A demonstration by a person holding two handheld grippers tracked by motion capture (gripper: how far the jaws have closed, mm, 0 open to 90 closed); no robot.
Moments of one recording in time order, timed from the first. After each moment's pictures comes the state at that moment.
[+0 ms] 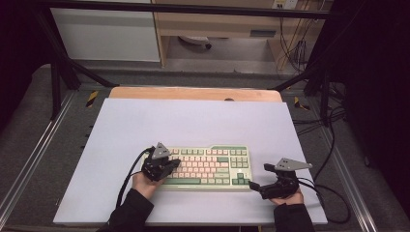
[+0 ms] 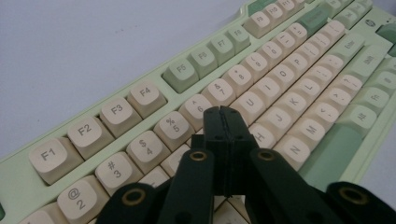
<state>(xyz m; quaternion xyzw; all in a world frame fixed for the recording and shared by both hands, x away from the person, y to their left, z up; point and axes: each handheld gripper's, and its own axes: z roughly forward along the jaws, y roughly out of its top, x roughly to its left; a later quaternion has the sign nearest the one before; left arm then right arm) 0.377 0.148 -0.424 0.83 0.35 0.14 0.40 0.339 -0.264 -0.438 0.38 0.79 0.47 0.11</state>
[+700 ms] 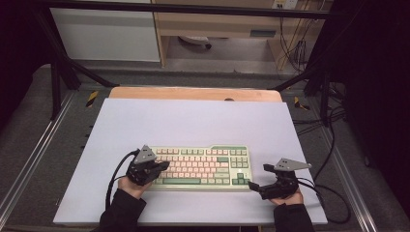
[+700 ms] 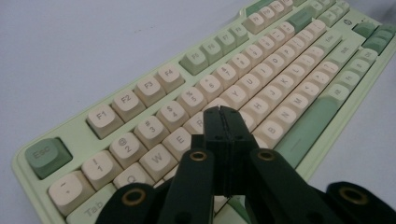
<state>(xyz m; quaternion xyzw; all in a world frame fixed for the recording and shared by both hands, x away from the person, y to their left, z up) 0.358 0.185 -0.411 0.83 0.35 0.14 0.42 0.338 -0.263 -0.438 0.38 0.79 0.47 0.11</state>
